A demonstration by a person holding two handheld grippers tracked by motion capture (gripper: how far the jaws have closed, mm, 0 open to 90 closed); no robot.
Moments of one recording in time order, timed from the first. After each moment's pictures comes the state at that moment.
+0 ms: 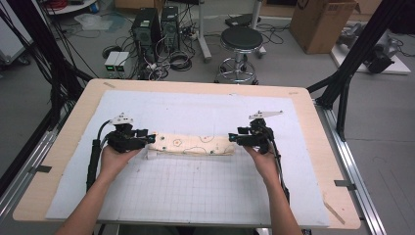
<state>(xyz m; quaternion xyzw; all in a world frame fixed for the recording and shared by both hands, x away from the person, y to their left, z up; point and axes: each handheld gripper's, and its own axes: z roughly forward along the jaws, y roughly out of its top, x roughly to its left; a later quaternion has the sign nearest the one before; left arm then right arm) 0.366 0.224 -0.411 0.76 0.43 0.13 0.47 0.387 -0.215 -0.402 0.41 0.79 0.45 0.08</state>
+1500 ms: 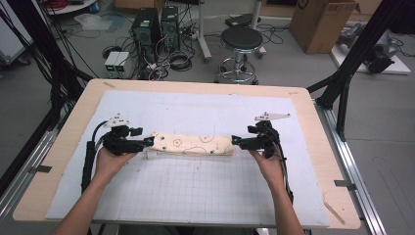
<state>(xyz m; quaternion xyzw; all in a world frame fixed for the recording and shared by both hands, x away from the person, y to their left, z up) 0.351 0.228 -0.400 0.76 0.41 0.15 0.48 0.371 -0.225 -0.392 0.42 0.78 0.45 0.11</state>
